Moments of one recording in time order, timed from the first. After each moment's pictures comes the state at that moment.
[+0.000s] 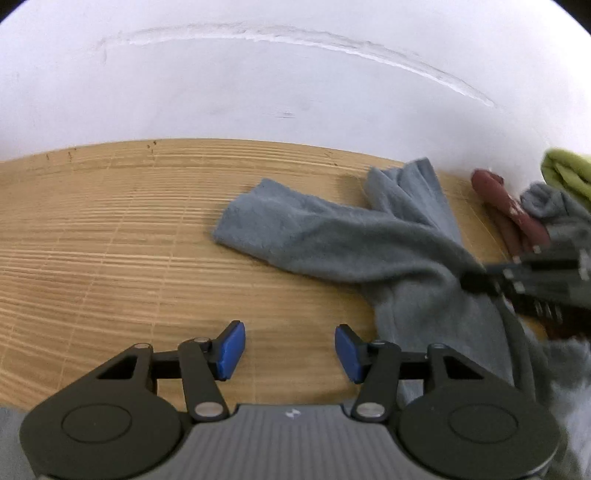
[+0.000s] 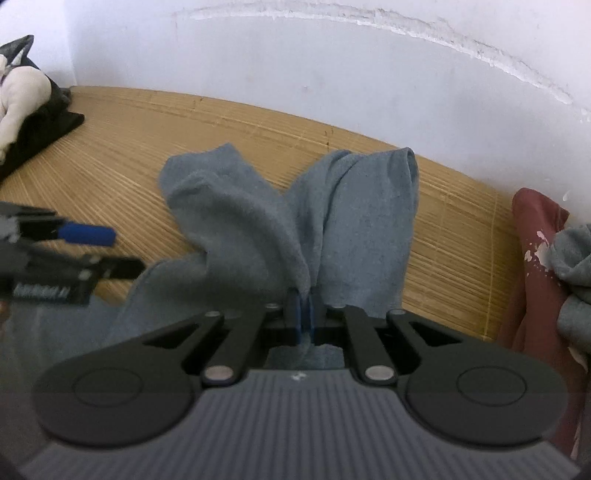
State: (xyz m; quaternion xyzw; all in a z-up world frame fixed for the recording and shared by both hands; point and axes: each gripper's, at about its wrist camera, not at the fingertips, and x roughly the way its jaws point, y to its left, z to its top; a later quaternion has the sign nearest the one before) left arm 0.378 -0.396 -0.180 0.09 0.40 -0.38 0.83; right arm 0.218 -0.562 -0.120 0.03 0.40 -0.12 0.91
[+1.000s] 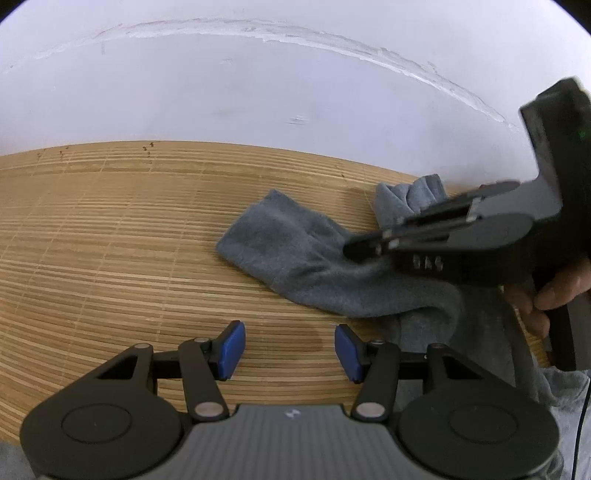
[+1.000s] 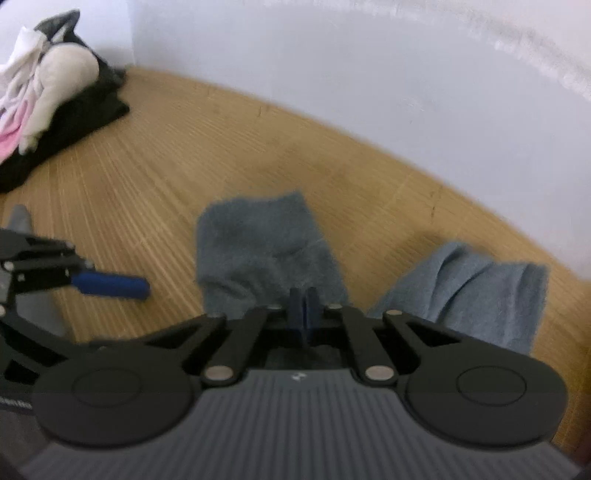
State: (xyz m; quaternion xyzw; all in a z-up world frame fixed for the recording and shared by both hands) left arm 0.391 -0.398 -0.179 0.08 0.40 -0.39 0.83; right arm 0.330 -0.559 -0.130 0.00 0.40 0.02 0.92
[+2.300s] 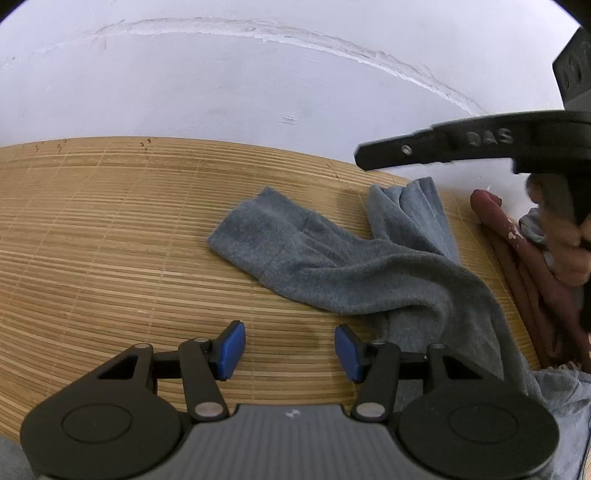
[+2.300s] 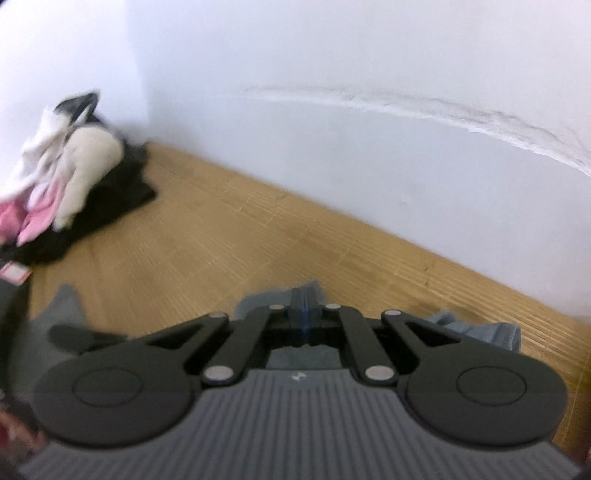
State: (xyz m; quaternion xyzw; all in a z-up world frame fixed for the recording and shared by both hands) left arm 0.388 -0.397 -0.183 0.06 0.40 -0.39 0.82; right arm 0.320 -0.571 -0.077 0.04 0.35 0.06 0.94
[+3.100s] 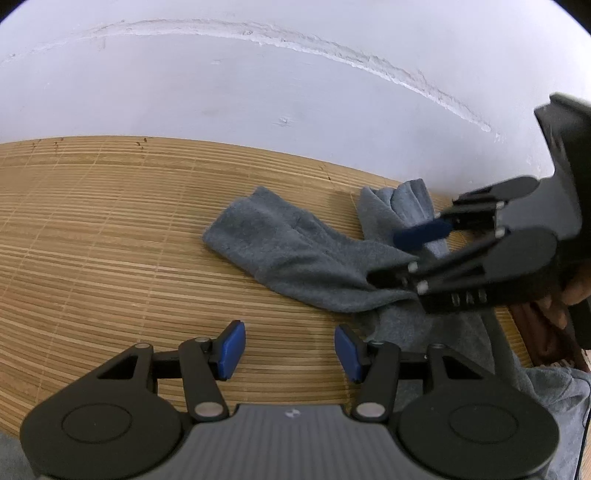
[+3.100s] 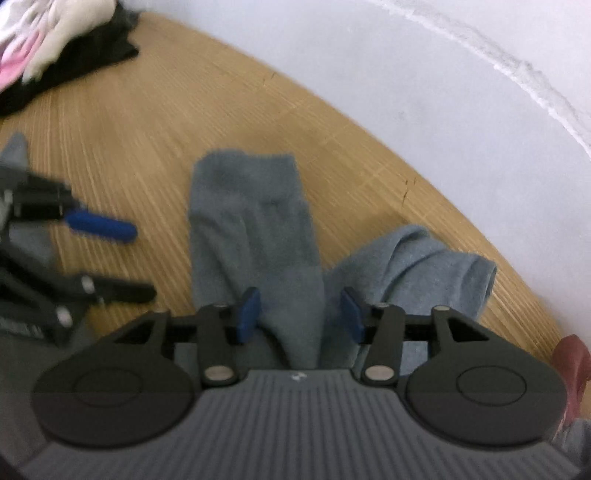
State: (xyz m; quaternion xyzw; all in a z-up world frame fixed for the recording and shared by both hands) left arm 0.385 -0.391 -0.185 0.05 0.40 -0.40 0.82; right arm 0.312 -0.550 -0.127 -0.11 0.46 0.01 0.88
